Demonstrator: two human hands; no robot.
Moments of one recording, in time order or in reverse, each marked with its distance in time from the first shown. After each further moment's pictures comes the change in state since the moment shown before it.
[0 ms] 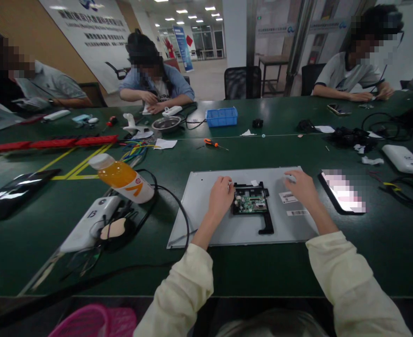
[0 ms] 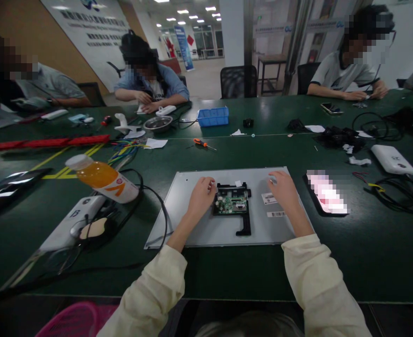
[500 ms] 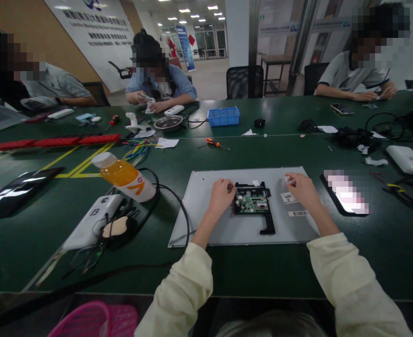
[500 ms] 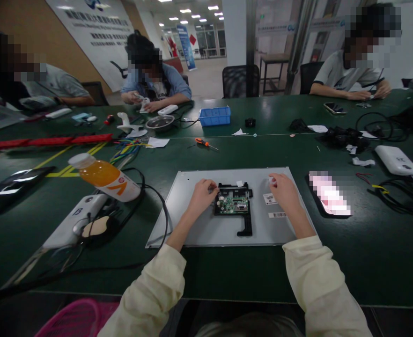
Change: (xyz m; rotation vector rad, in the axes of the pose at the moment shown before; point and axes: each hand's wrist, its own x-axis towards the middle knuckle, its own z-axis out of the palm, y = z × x) left_hand 0.004 -0.015 0.004 -0.021 -0.087 -0.060; right_hand -0.004 0.003 0.006 0.003 -0.114 0.087
